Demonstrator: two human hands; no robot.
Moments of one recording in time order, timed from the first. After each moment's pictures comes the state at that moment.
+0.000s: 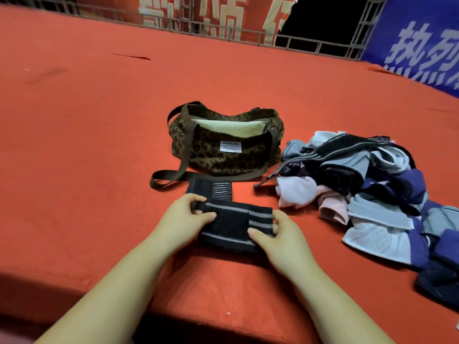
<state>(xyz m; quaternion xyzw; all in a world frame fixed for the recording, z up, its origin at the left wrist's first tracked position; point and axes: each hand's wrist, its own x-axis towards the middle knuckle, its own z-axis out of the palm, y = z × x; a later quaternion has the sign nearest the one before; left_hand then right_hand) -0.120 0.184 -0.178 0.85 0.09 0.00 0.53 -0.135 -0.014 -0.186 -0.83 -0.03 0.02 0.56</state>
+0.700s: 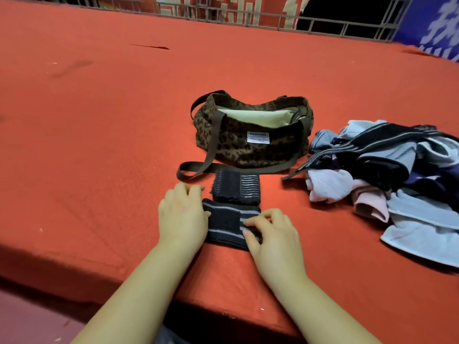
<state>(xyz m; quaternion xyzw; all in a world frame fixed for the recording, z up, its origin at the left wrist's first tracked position) -0.134 0.216 -0.191 0.98 0.09 0.15 0.12 -0.143 0.048 -0.218 -0.94 -0.12 -0.18 0.27</state>
